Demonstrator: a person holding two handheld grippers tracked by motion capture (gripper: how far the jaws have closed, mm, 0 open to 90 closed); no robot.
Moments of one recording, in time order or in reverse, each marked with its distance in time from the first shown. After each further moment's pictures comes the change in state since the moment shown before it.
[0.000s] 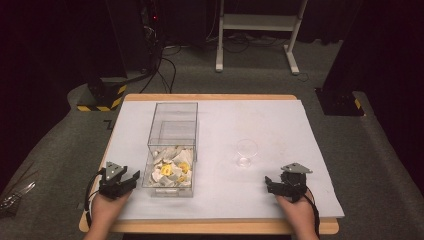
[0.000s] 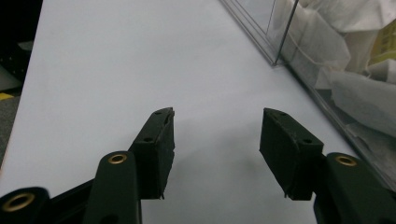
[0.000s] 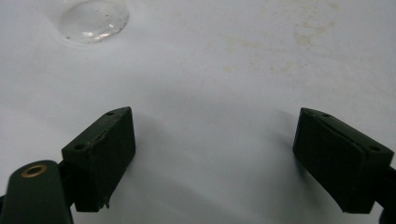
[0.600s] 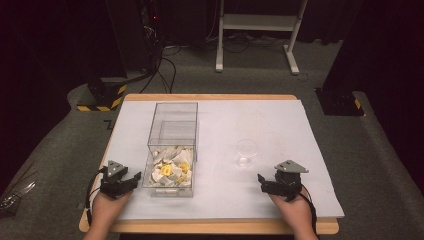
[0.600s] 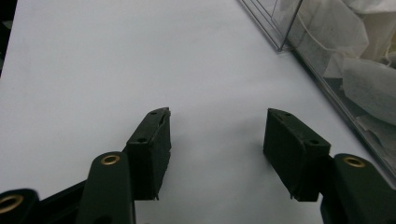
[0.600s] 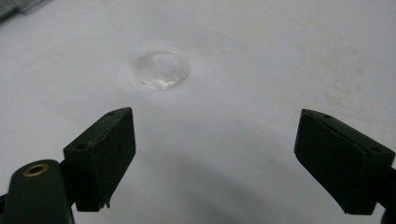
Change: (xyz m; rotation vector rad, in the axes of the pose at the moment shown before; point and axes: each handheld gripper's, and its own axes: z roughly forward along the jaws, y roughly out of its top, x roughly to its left) left arm 0.002 0.001 0.005 0.047 -0.025 -0.029; right arm 0.026 0.022 -0.021 -0.084 0.071 -0.076
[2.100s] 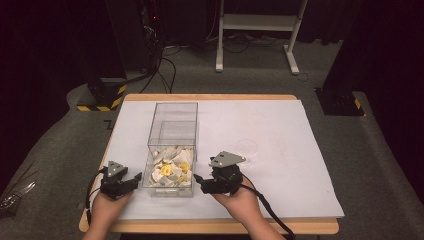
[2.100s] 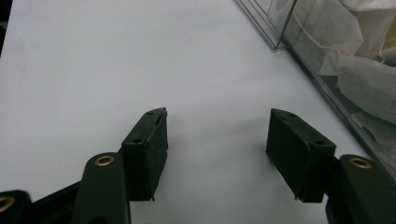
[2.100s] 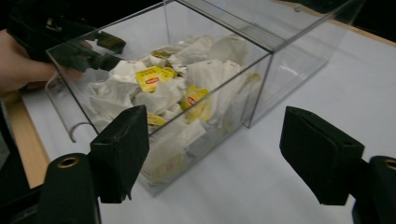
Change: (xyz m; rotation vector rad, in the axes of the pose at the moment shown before) left arm 0.000 -0.001 -0.001 0.002 -0.007 0.013; right arm 0.151 0.096 0.002 -0.093 0.374 -0.221
